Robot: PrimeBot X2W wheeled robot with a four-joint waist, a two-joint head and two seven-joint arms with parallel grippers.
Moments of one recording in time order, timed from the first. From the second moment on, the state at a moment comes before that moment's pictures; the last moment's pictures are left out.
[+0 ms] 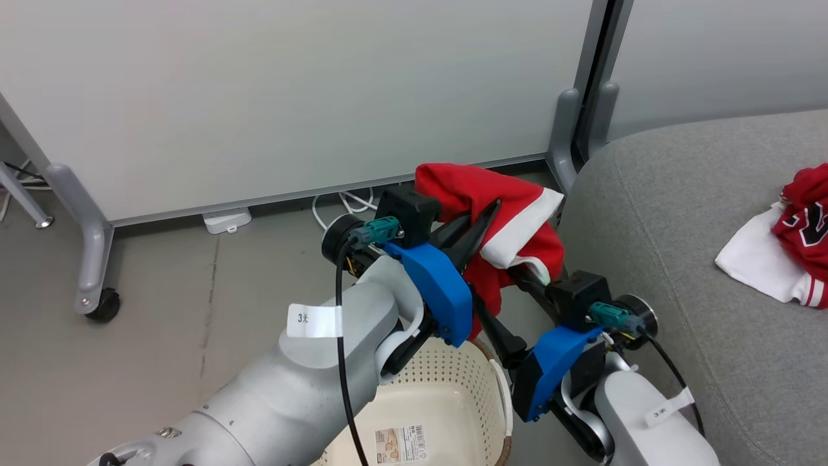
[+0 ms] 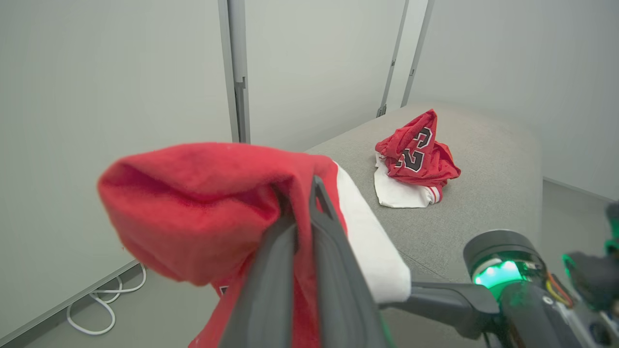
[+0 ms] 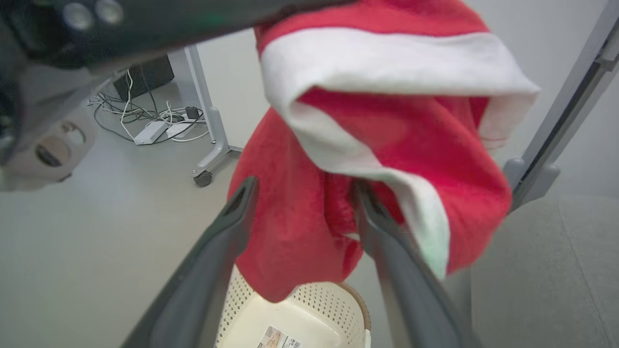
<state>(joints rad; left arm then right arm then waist) -0.91 0.06 -1.23 0.77 -1.06 -0.13 -0.26 -0.39 -0.09 0.41 0.40 0.23 0.13 -0.02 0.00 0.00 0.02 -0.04</state>
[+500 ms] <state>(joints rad) -0.91 0.05 -1.24 0.76 -1.07 -0.13 -0.26 -0.55 -0.05 0.56 0.65 0.39 0.13 -0.08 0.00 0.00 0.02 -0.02</state>
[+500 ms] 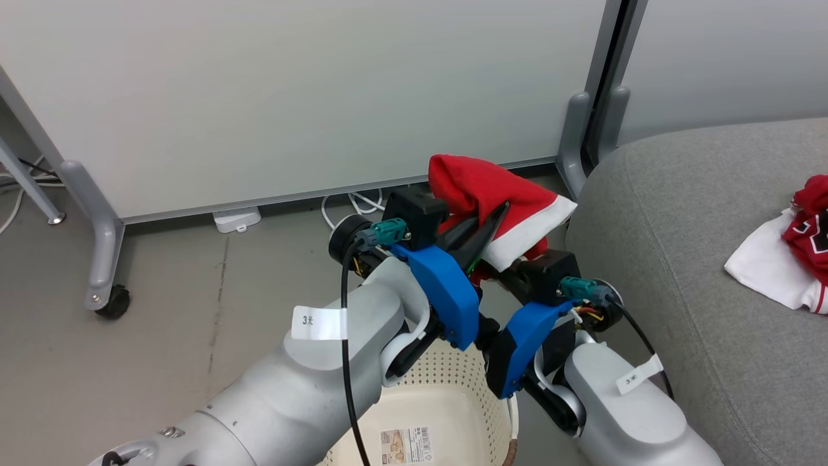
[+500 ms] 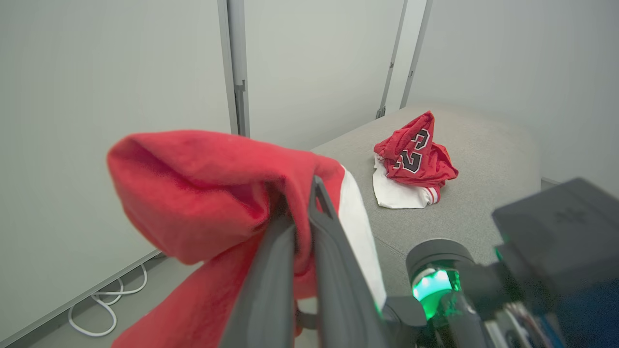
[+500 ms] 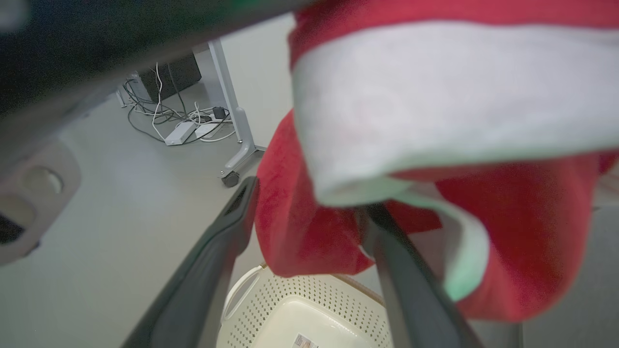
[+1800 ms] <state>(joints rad) -0.91 0.06 -1.26 0.75 -1.08 -0.13 -0.26 -0.70 -0.05 0.66 0.89 0.50 0.13 -0.21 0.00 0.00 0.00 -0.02</state>
